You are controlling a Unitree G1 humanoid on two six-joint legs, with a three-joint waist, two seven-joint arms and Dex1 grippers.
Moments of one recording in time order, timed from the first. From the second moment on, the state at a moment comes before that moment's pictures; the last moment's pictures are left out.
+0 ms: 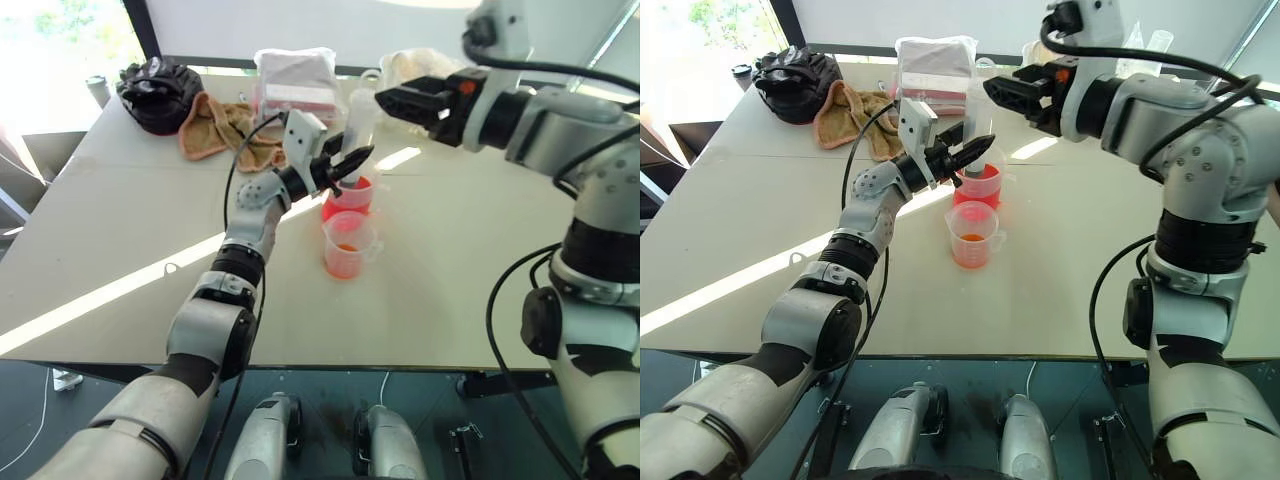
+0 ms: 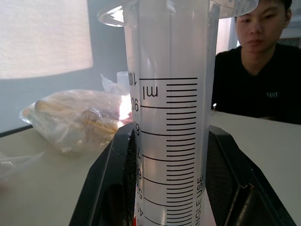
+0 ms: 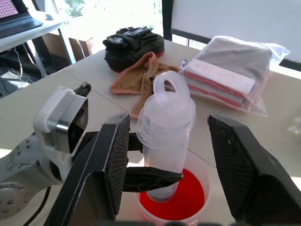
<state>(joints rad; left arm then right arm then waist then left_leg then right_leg) -1.10 0.07 0.05 0.93 -0.23 -0.25 -0.82 -1.12 -0.53 -0.16 -0.10 0.69 1.26 0.32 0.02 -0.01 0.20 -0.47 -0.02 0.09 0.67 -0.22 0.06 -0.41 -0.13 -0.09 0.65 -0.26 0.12</state>
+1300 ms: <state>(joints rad) -1.08 0.07 0.05 0.94 -0.23 -0.23 -0.82 -1.22 -0.36 -0.15 0.09 0.54 1.22 0.24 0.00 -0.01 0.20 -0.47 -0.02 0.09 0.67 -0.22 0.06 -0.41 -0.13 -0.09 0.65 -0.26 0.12</state>
